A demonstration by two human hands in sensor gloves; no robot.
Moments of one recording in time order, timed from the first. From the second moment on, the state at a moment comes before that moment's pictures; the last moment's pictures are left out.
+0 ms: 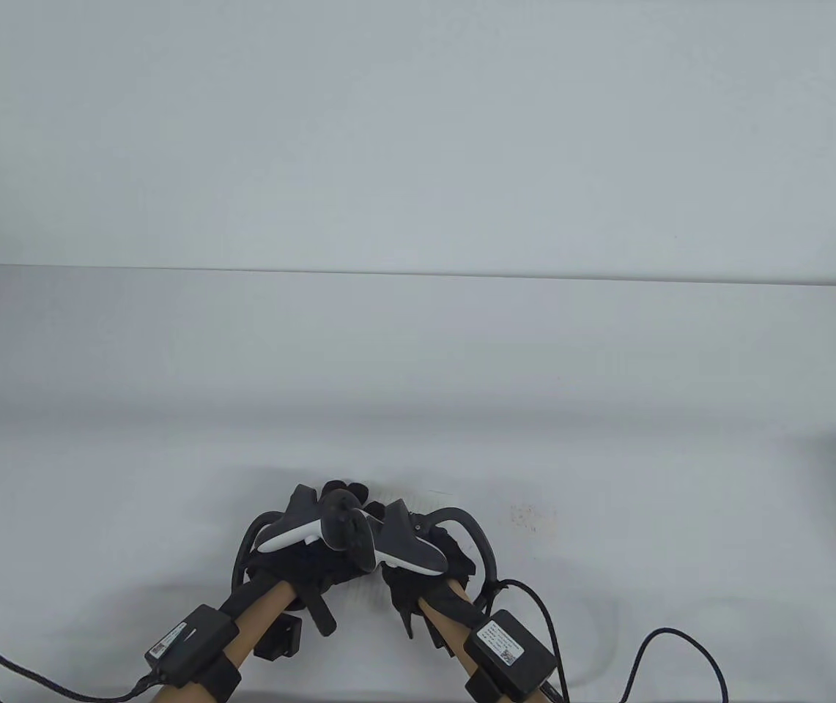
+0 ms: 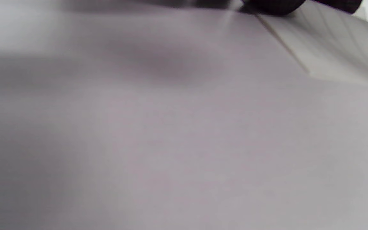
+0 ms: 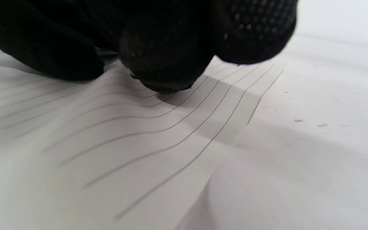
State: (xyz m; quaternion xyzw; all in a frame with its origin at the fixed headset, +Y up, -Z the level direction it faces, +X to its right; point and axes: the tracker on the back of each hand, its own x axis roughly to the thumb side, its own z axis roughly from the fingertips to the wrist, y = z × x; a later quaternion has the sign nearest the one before) left_hand -0.152 -0.803 -0.303 -0.33 -0.18 0.06 0.93; right_hand -0.028 -0.758 -0.281 -0.18 -0.15 -0.97 0.08
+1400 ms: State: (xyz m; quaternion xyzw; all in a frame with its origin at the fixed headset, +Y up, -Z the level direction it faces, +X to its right) left_hand -0.155 -0.810 -0.305 -0.35 -0.18 0.13 0.91; right_hand -0.013 -0.760 -0.321 -0.13 -0.12 -0.98 -0.01
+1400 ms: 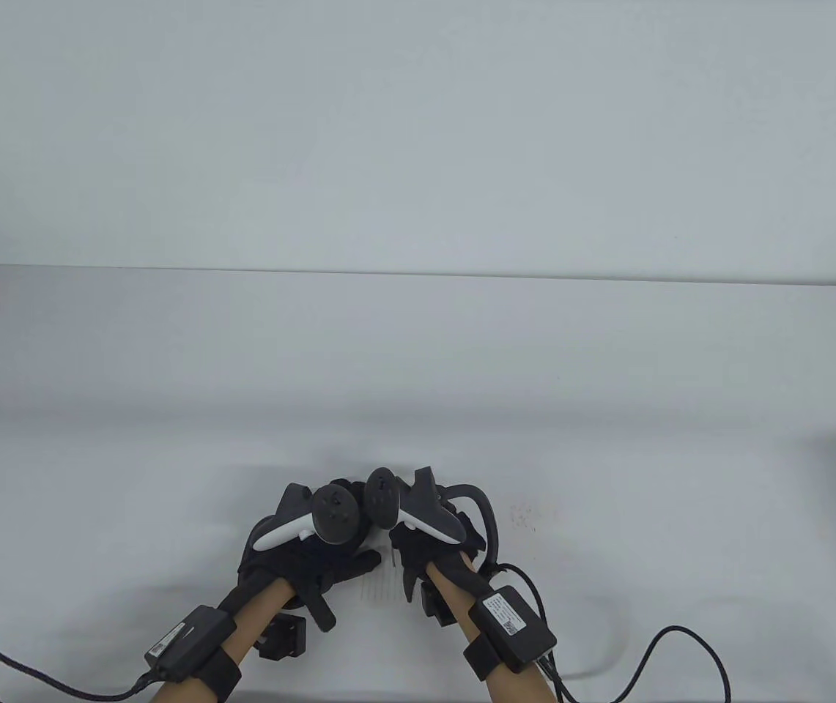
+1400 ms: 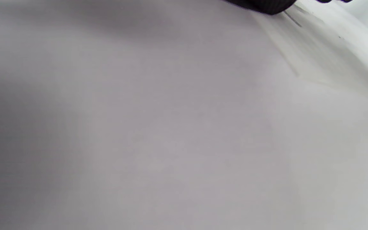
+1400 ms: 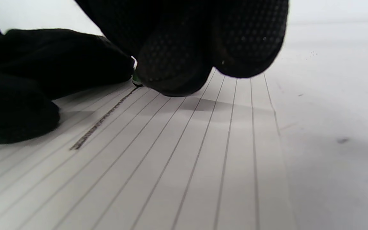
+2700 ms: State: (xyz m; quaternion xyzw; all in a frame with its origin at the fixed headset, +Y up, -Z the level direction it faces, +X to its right) left_hand -0.143 -0.798 -0.302 -0.31 -0.20 0.11 0.92; right_hand 0.039 -0.763 -0.313 -0.08 -0.10 -0.99 0.07
